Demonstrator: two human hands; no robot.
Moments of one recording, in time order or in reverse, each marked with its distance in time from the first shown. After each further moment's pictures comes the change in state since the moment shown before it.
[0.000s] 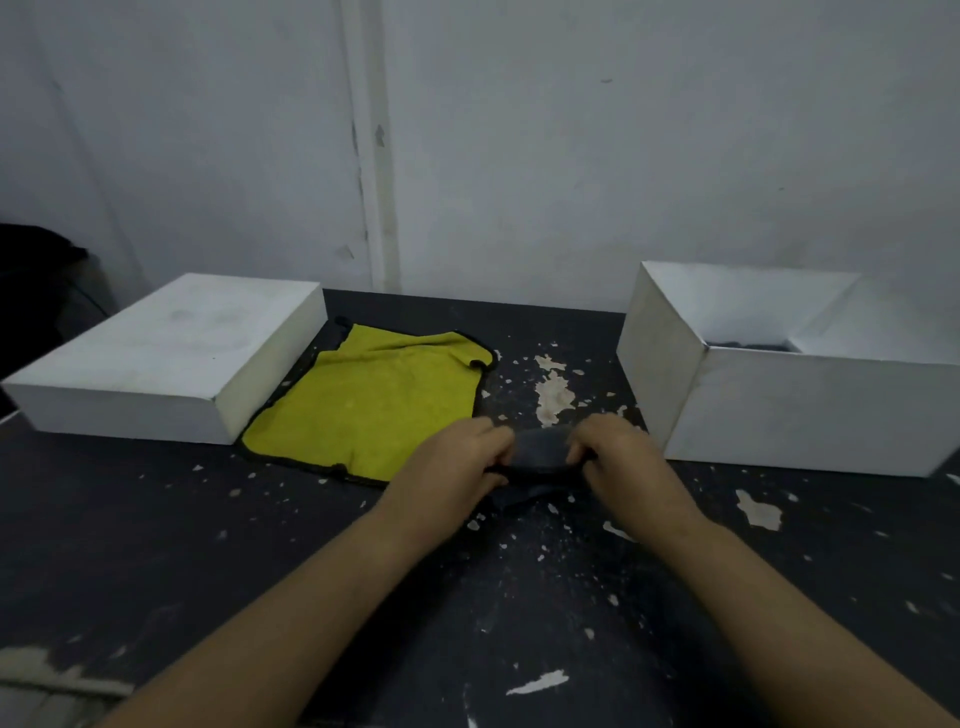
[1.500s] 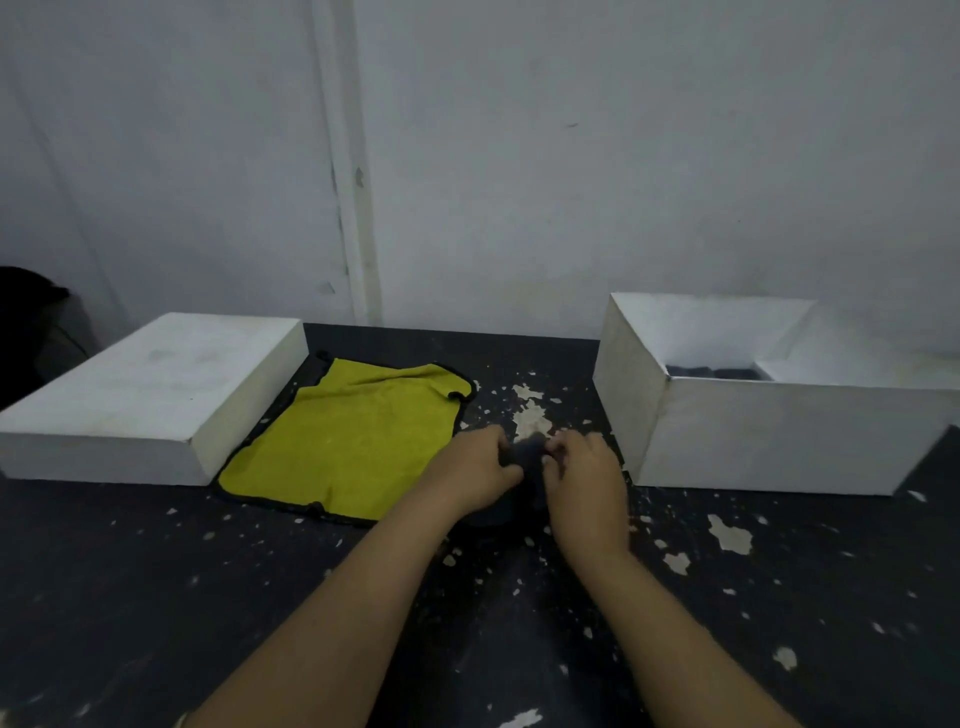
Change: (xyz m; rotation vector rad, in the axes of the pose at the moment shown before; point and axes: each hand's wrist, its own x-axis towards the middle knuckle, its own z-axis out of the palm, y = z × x) left_hand 0.062 0.019 0.010 -0.149 -0.259 -0.453; right_hand 0.012 -0.015 0.027 0.092 0.387 0.317
